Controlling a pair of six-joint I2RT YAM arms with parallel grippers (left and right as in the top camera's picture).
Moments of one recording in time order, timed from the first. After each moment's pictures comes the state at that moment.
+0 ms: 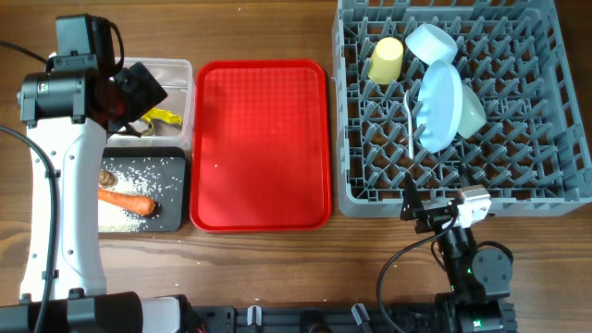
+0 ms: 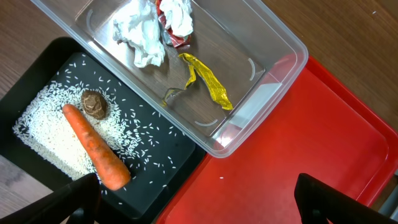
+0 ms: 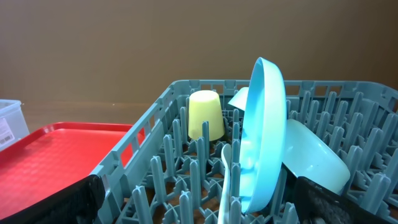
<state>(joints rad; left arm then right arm) 0.08 1.54 1.64 -1.23 -0.15 -0.58 0.08 0.02 0.01 0.00 -0.09 0.04</state>
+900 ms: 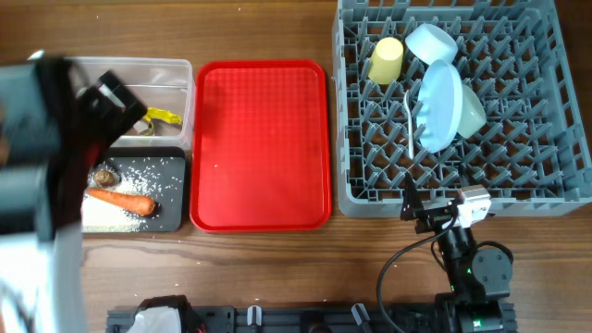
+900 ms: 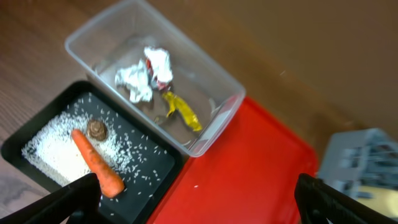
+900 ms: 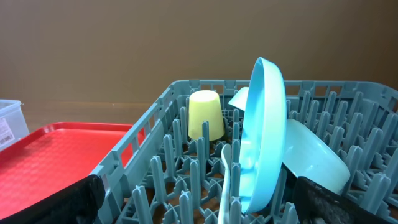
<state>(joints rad) 0.08 1.18 1.64 -1.23 -0.15 -0.58 0.08 0.02 0.01 0.00 -0.09 0.04</state>
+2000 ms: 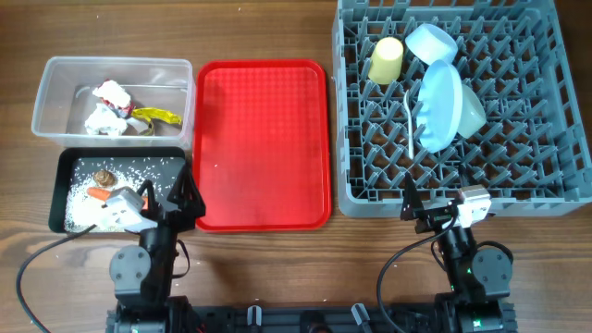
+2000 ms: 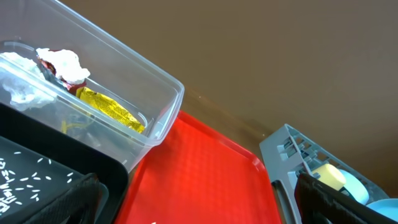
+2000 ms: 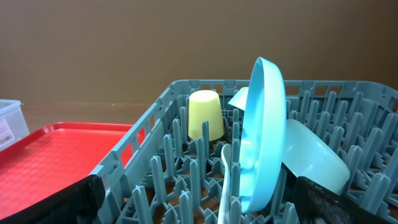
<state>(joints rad) 0.03 0.09 0.11 -0.13 0.03 -0.60 0.08 0.02 0.01 0.00 -0.09 0.04</state>
